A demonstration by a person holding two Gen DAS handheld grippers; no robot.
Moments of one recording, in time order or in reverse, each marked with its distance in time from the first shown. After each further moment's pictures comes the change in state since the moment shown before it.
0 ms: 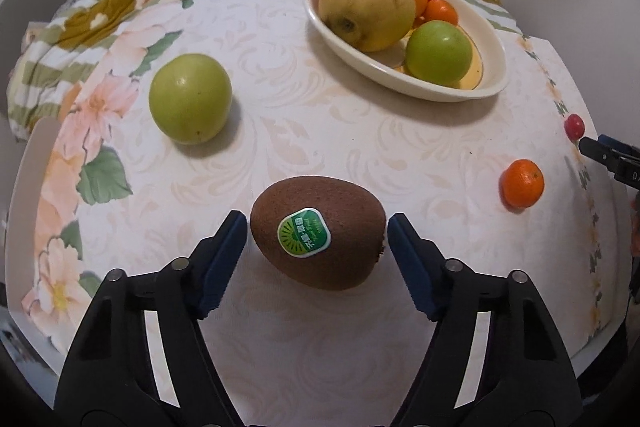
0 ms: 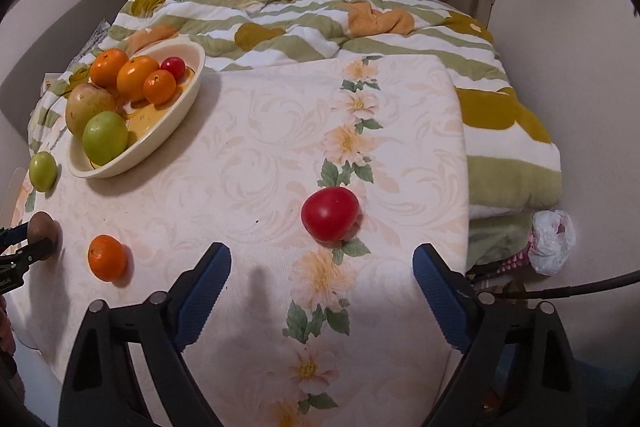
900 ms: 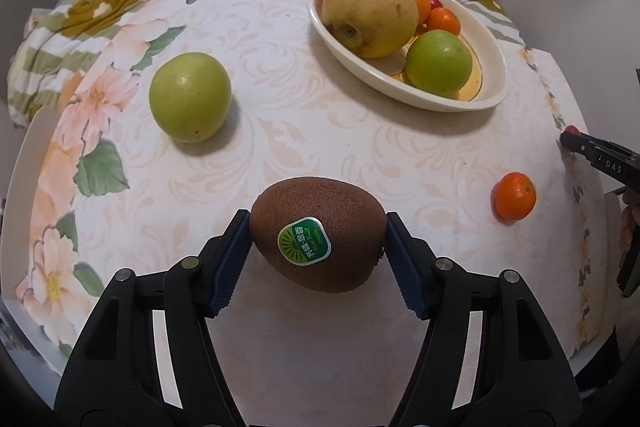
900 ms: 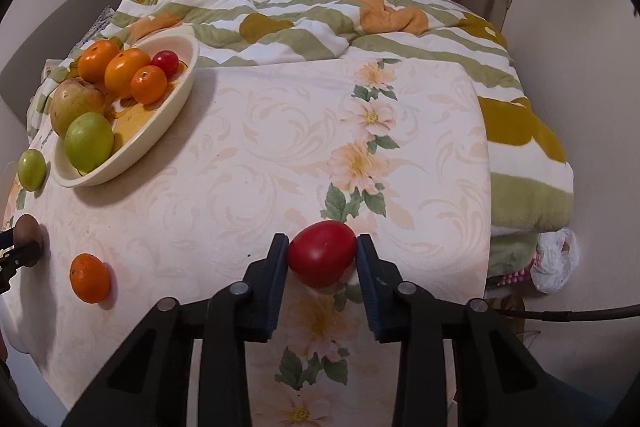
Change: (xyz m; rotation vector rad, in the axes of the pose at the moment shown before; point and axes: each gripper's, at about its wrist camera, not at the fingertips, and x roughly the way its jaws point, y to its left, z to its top) left arm -0.006 -0.002 0.002 -0.045 -0.004 -0.012; right arm 0.015 0.002 0.019 -0.051 0.012 0.003
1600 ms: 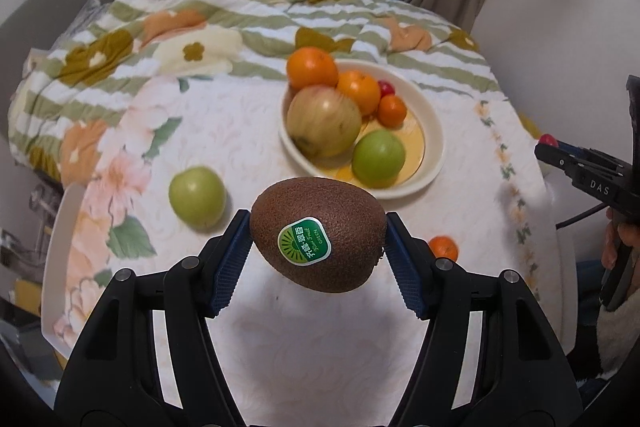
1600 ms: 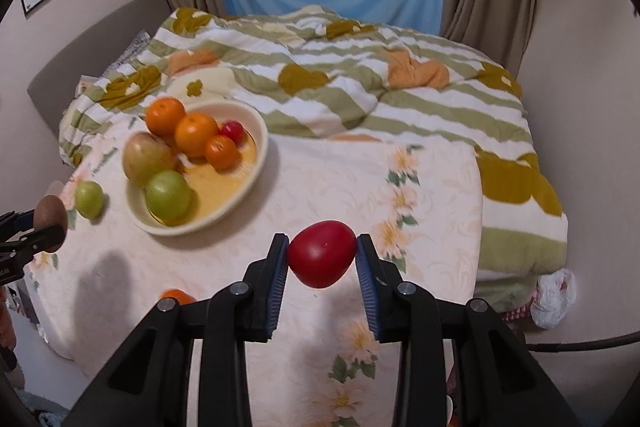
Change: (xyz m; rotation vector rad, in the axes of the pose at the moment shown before) left arm -0.078 -0.025 0.048 0.046 -0.137 -0.046; right arm -0.075 0.032 0.037 -0.048 -0.137 0.082
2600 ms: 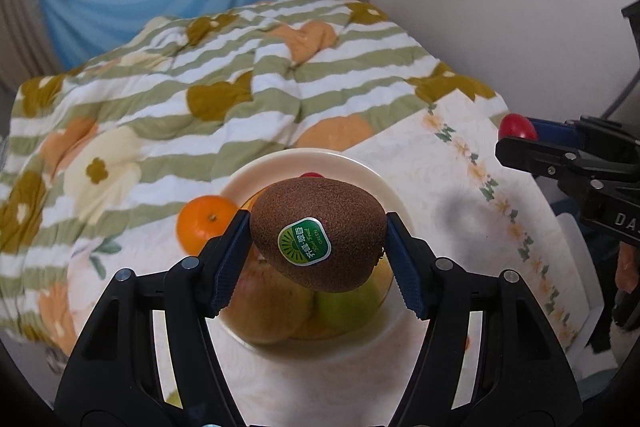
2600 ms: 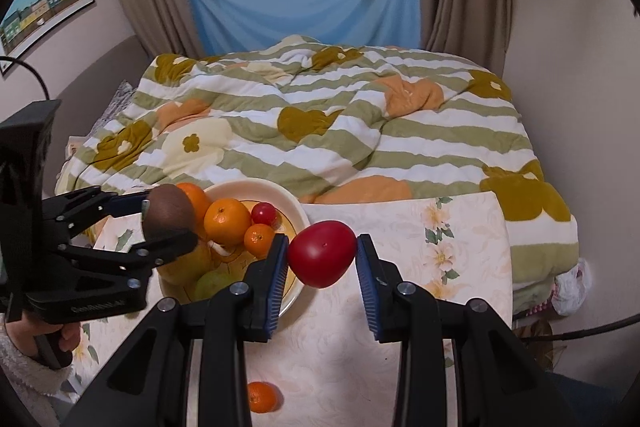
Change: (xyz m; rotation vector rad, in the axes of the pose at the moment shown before) left arm 0.088 -0.062 0.124 0.452 0.023 -0.207; right arm 0.007 0.039 0.059 0.166 -0.057 -0.048
